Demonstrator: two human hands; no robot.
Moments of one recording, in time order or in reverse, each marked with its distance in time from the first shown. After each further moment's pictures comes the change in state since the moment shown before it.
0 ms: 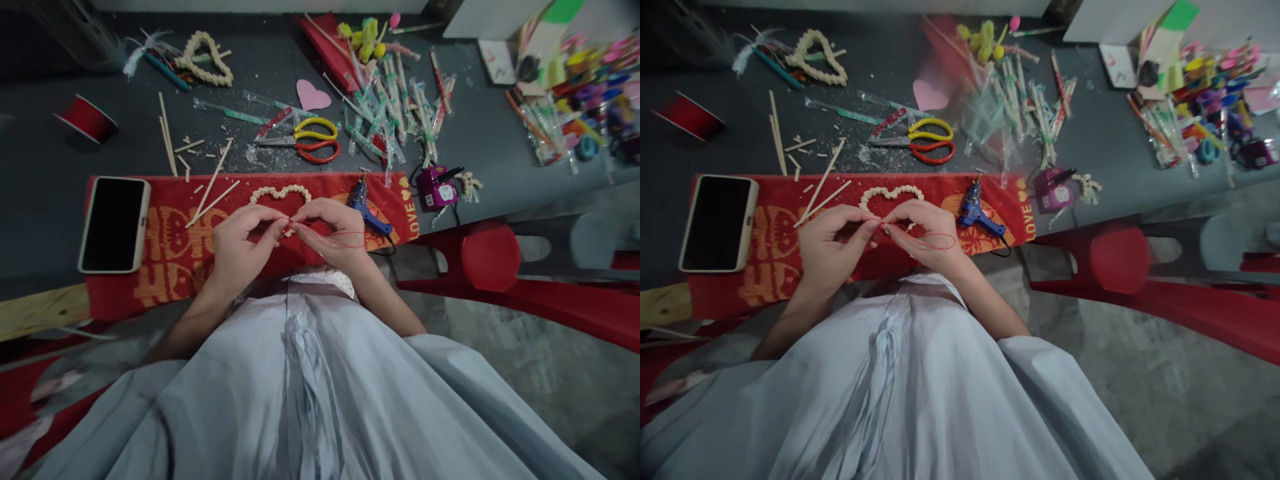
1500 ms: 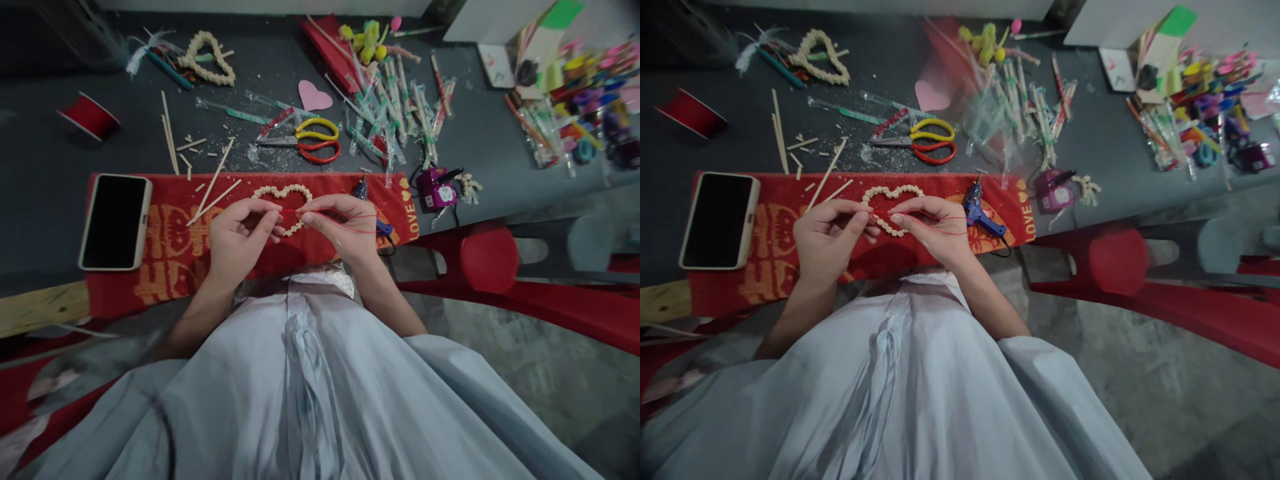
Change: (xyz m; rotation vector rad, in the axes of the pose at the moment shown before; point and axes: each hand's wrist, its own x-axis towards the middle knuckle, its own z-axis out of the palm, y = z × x) left_hand 0.004 -0.009 0.009 -0.379 0.171 -0.119; right_hand 0.003 0.001 0.002 0.280 0.176 0.152
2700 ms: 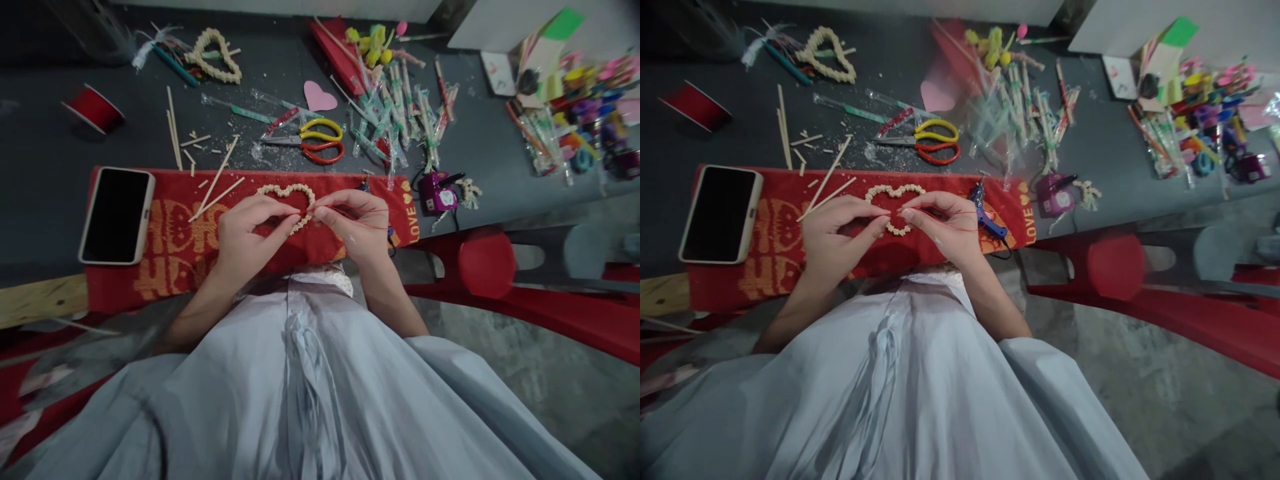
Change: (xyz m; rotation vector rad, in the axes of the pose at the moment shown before) left_hand 0.004 0.015 -0.004 0.446 -0.111 0.295; right_hand 0.002 -0.007 -0.004 -0.005 0.042 0.083
